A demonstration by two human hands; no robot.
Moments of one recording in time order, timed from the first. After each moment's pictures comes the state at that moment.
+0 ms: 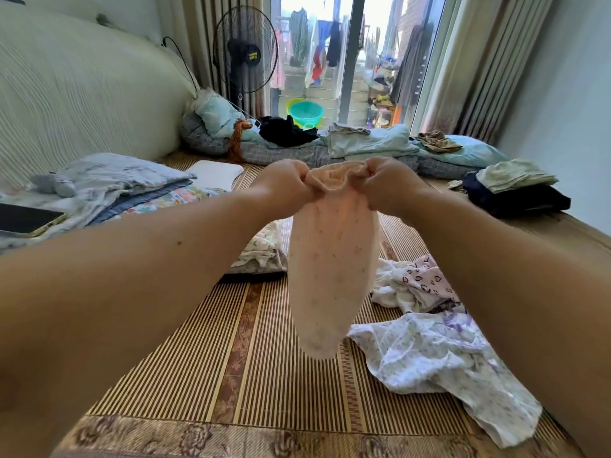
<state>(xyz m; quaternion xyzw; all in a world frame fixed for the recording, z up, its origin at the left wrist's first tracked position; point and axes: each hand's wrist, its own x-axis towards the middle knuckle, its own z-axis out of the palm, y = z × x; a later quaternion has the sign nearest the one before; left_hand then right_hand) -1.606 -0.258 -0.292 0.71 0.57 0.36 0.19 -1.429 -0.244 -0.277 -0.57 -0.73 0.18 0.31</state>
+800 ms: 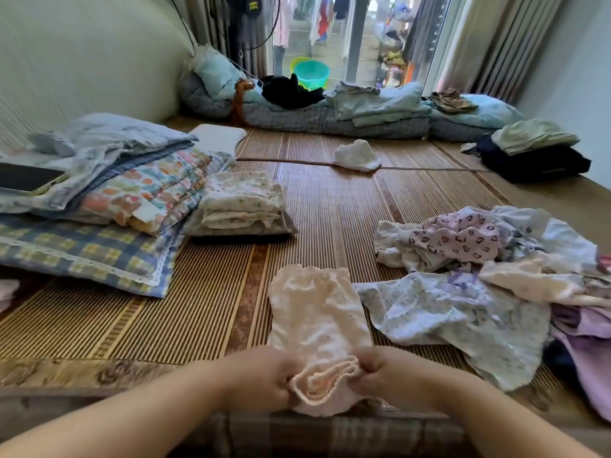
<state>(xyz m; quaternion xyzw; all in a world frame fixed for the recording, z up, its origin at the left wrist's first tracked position) -1.626 -0.408 -0.498 0.83 0.43 -0.03 0.34 -1.391 -0.400 -0.476 -0.49 -0.73 0.47 -0.02</state>
